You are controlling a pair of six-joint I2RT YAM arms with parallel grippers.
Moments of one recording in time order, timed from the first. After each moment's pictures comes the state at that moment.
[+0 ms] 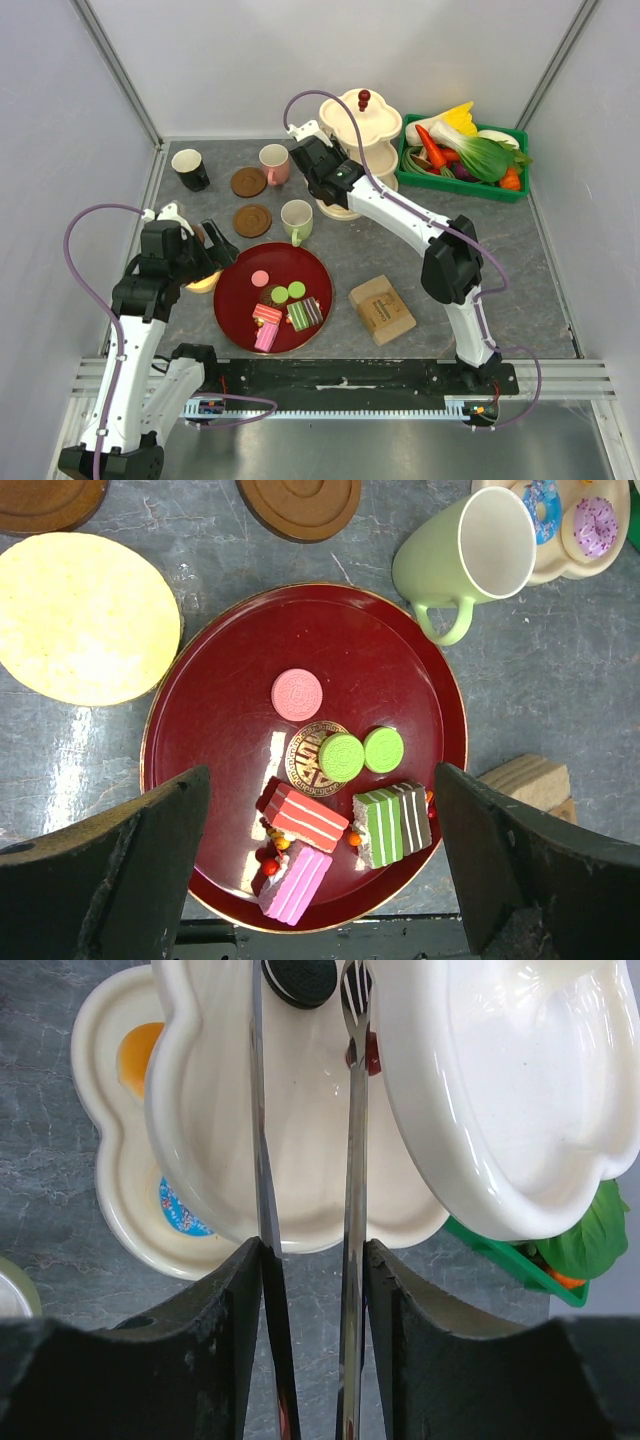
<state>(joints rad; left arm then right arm) -0.09 0.72 0.91 -0.88 0.05 -0.53 0.78 2.13 2.02 -0.60 0.81 -0.09</state>
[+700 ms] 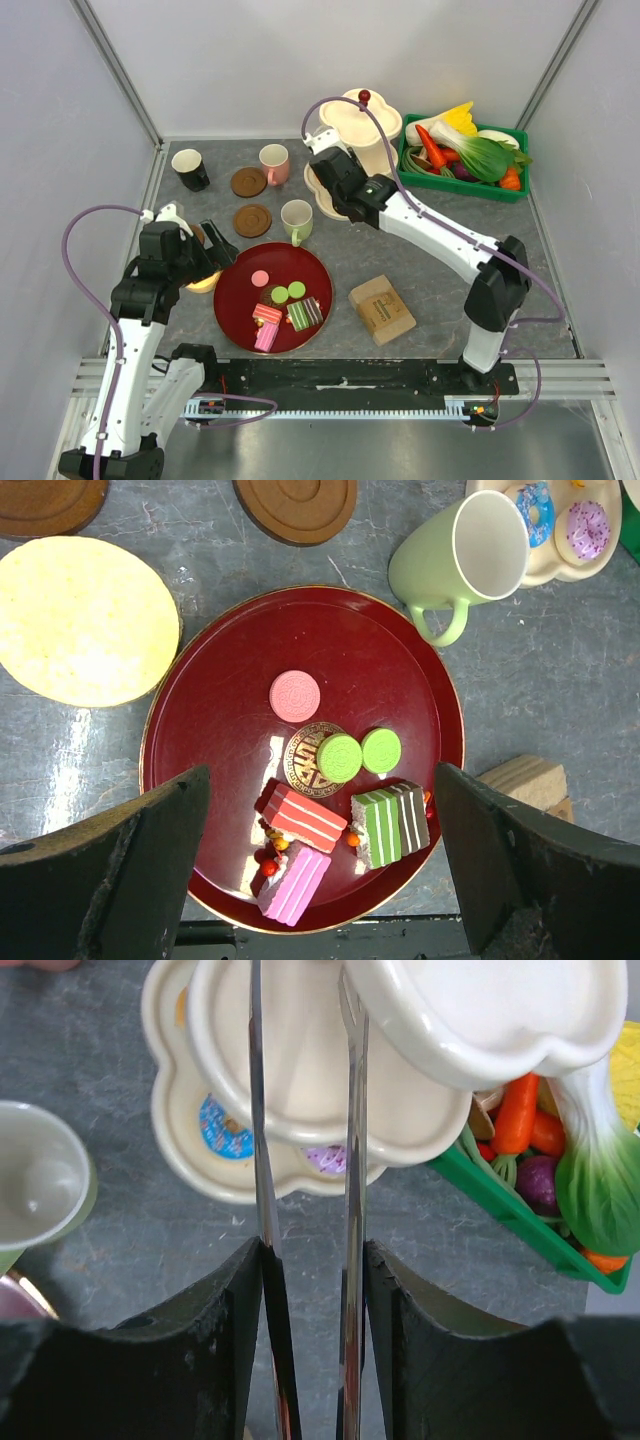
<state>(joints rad) -0.09 0.70 0.91 -0.88 0.06 -0.53 0.81 1.82 1.73 -0.58 0.69 -0.03</state>
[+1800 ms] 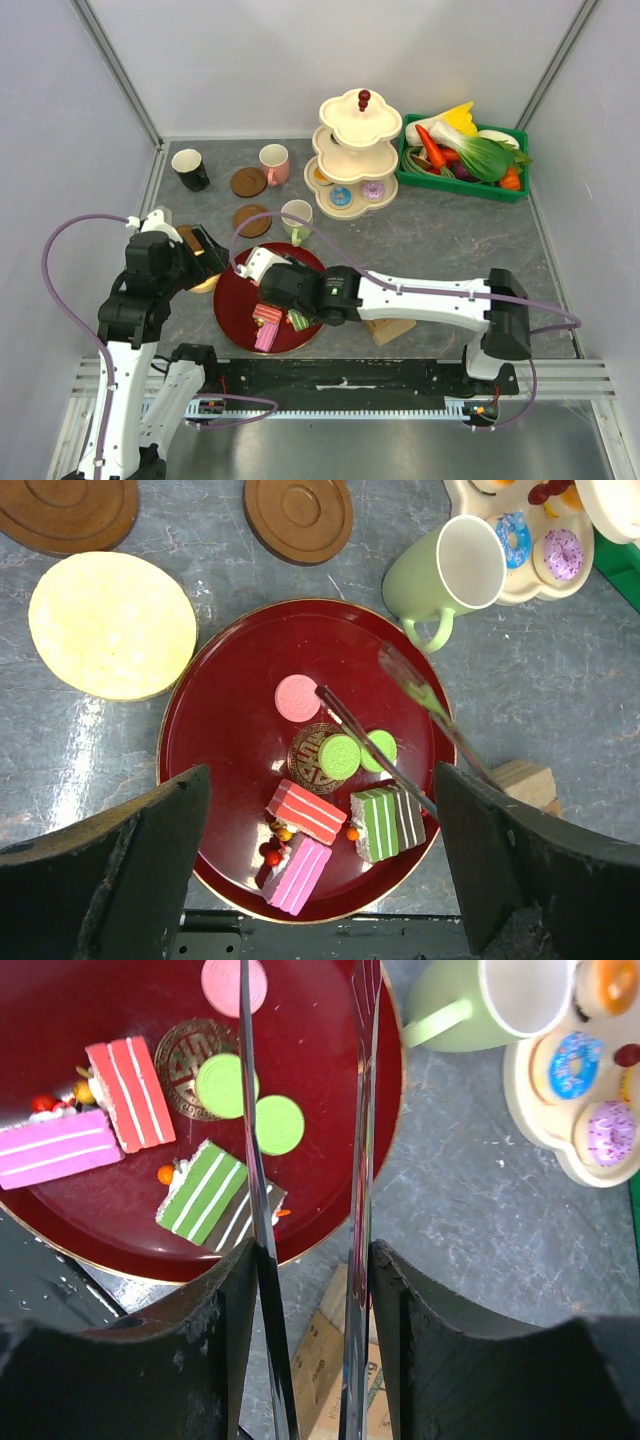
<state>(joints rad) -0.09 0.63 0.96 -0.96 0.02 -0.53 1.36 1.69 1.52 -0.73 0.56 0.06</state>
